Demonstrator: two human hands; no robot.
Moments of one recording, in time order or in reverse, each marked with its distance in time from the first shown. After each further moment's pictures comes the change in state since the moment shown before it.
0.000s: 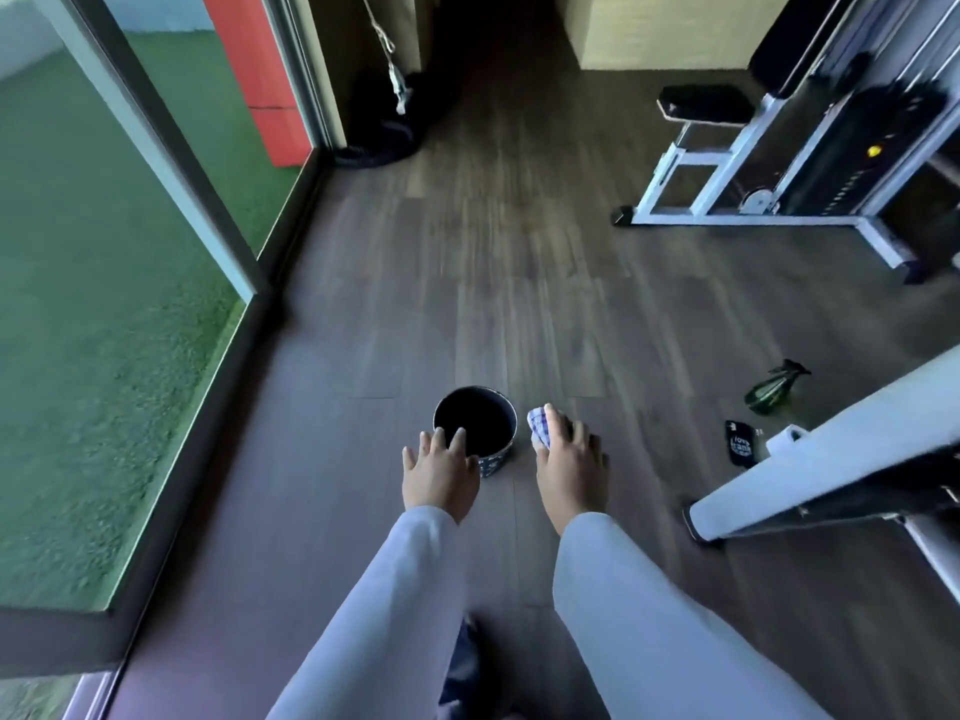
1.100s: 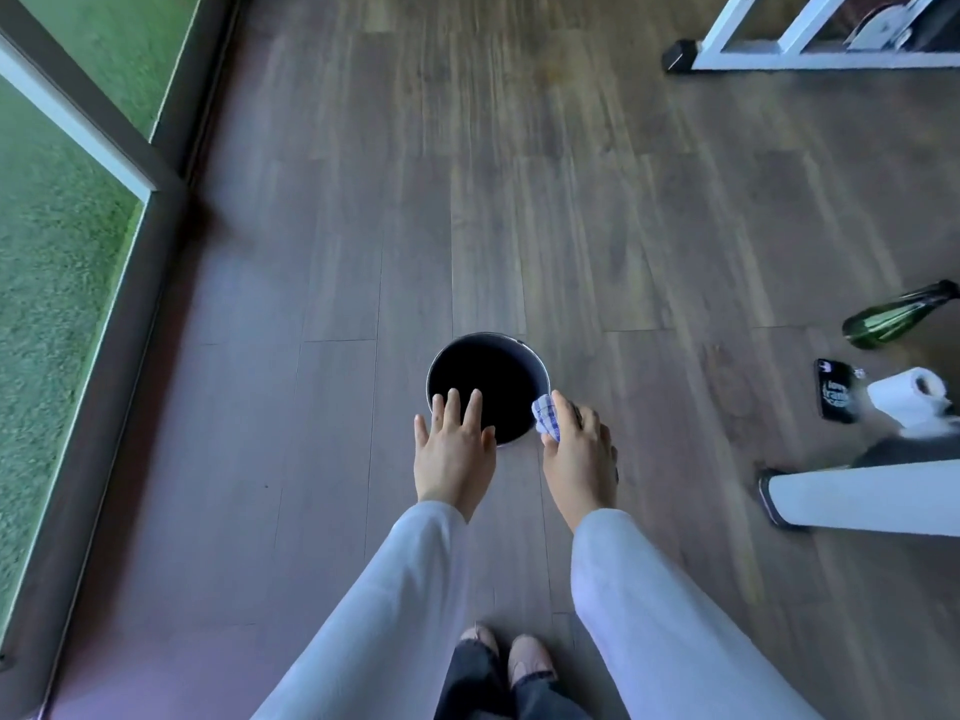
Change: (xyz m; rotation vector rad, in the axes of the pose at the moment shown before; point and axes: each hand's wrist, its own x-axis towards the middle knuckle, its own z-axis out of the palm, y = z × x) left_hand 0.253 -0.060 0.177 -0.030 -0.108 0.034; right_hand 0.125 0.045 0.273 0.021 -0.331 0.158
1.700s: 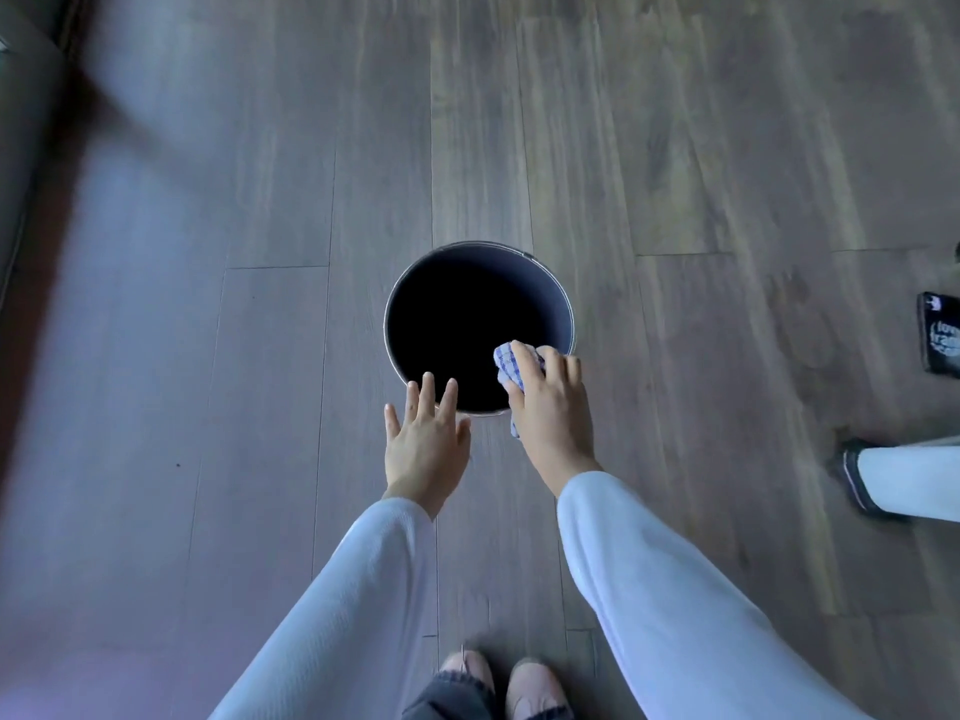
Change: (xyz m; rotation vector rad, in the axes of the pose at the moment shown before) left_hand 0.100 -0.069 0.200 0.035 -0.148 -0.055; right_hand 0.097 0.074 0.201 -0.048 0.190 -0.342
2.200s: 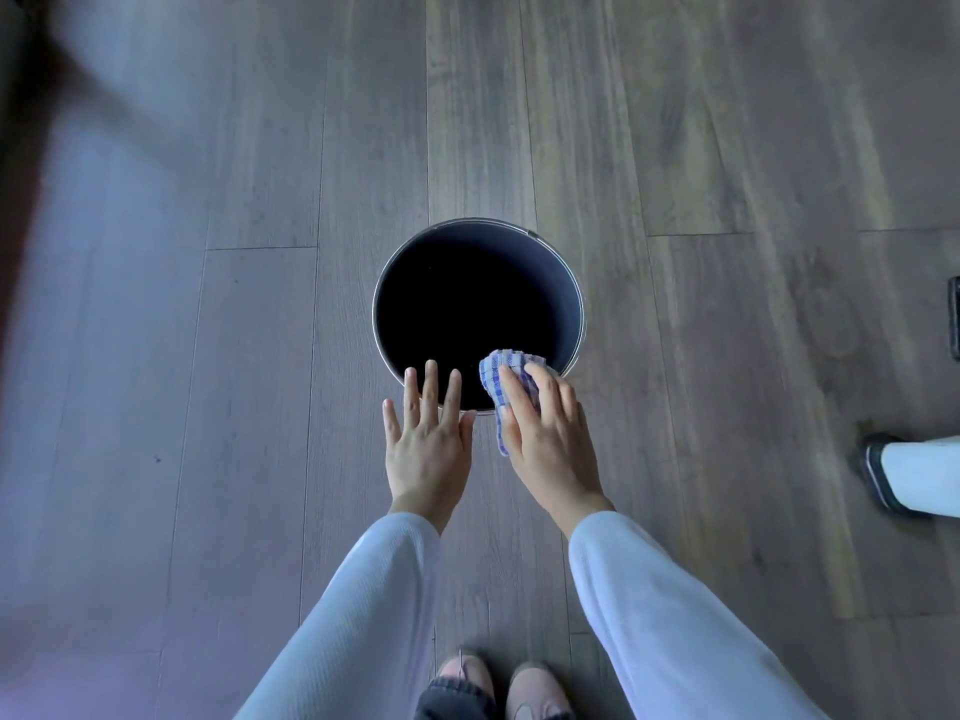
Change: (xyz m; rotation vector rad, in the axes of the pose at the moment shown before) left_hand 0.013 -0.004 0.040 0.049 0.097 -0.004; right_hand -0.035 0.025 0.041 -0.064 0.092 -0.176
